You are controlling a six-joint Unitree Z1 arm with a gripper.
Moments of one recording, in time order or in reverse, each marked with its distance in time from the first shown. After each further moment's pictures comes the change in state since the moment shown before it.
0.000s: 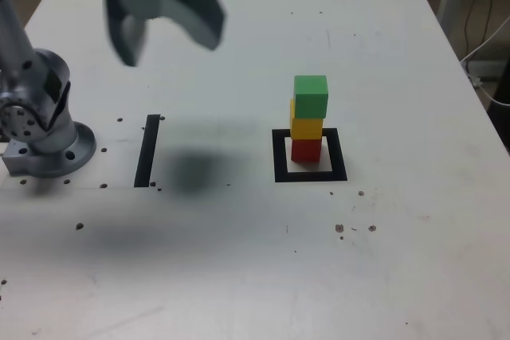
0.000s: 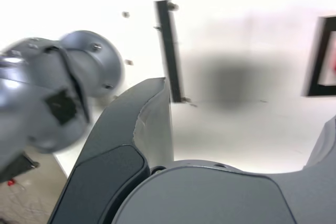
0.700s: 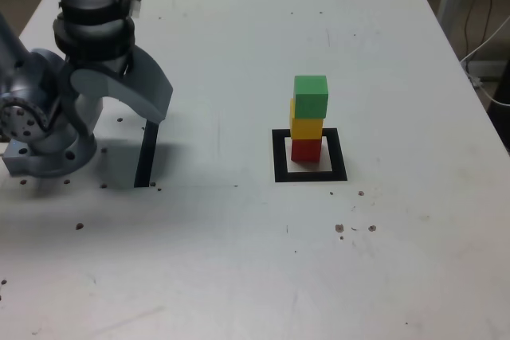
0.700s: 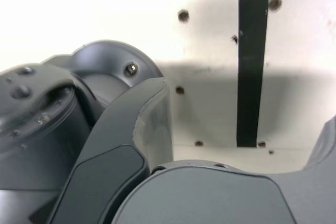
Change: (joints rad) arm -0.006 -0.138 0.545 -0.392 -0.060 -0.019
